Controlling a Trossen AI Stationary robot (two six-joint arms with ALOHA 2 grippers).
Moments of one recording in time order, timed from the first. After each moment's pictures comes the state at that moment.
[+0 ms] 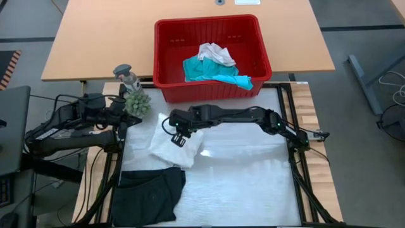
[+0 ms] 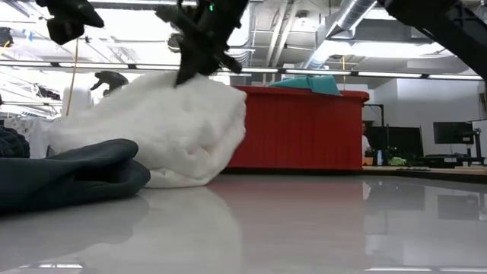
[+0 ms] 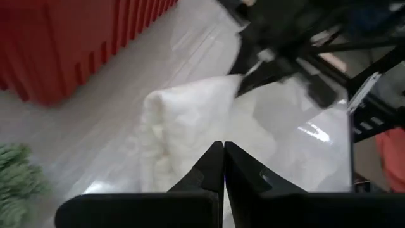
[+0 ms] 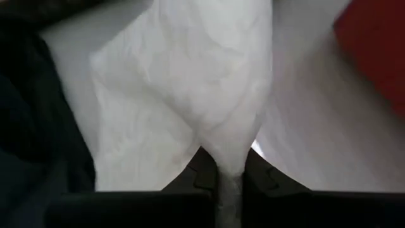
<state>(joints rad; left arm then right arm) 0.34 0.49 0.91 -0.93 0.13 -0.40 -0.01 2.31 2.35 -0.97 0.20 0.39</state>
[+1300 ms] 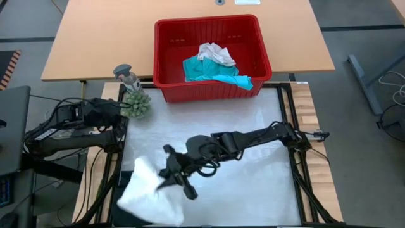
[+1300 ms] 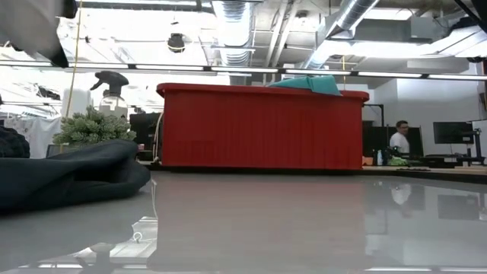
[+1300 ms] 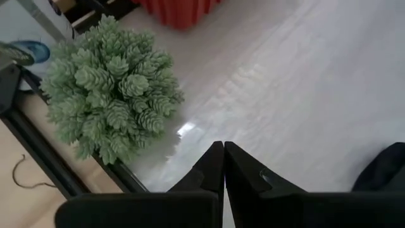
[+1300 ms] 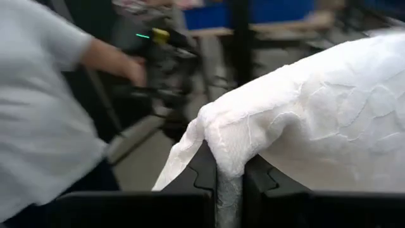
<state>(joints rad) 0.34 0.48 0.92 -1.31 -0.21 -0.40 0.31 2.16 2.36 -0.30 -0.28 0.13</state>
